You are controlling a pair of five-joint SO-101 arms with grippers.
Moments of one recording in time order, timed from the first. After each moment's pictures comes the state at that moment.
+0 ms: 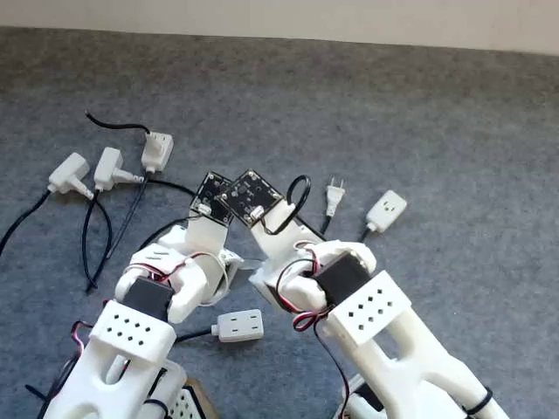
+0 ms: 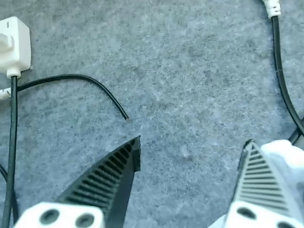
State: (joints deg) left arm 16.1 -58.7 70.1 47.1 -4.0; right arm -45.4 -40.6 40.9 67.3 9.6
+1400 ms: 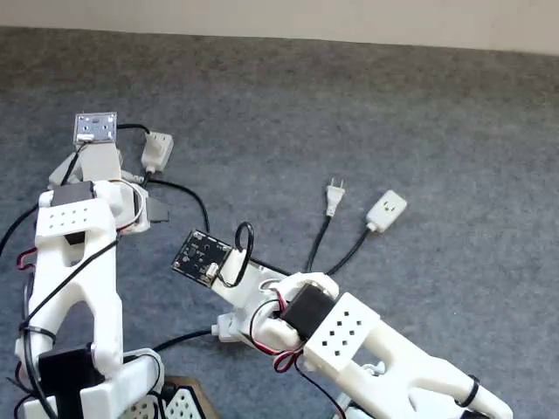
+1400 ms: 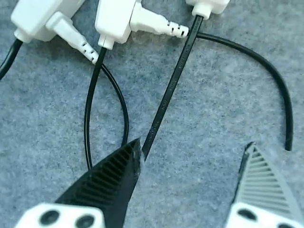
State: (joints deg) left arm -20.1 -16.1 37.2 54.7 -2.2; right arm -59.6 -40.3 48.7 63.5 12.7
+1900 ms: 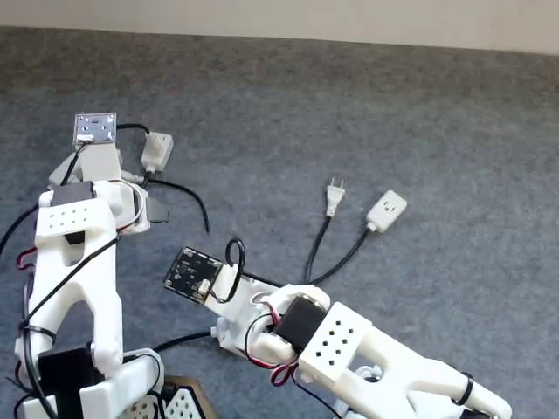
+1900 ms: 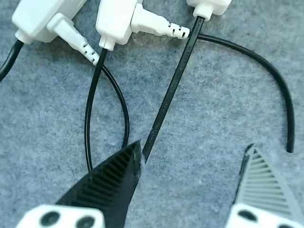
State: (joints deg) left arm -20.1 -16.0 37.2 54.7 -2.0; right arm -63.6 -40.3 52.5 59.6 11.6
